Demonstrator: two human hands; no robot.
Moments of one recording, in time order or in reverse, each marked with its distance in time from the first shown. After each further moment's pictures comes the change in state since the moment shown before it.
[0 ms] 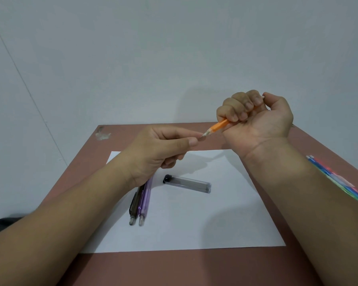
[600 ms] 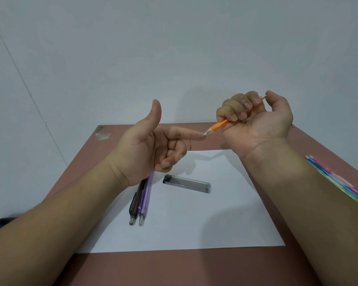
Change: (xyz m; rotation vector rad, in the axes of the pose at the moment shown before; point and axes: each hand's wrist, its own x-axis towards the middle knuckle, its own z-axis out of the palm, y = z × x) left_hand 0.004 0.001 -0.019 -0.225 -0.248 -0.102; right_hand 0.000 0.000 -0.001 0.006 0.022 -0.004
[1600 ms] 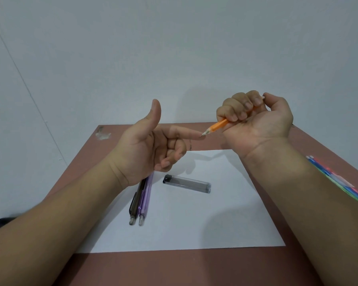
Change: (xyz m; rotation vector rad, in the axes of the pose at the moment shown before) left_hand 0.000 0.000 0.000 -0.011 -0.009 0.011; right_hand 0.001 -0.001 -0.001 -0.002 -0.018 0.001
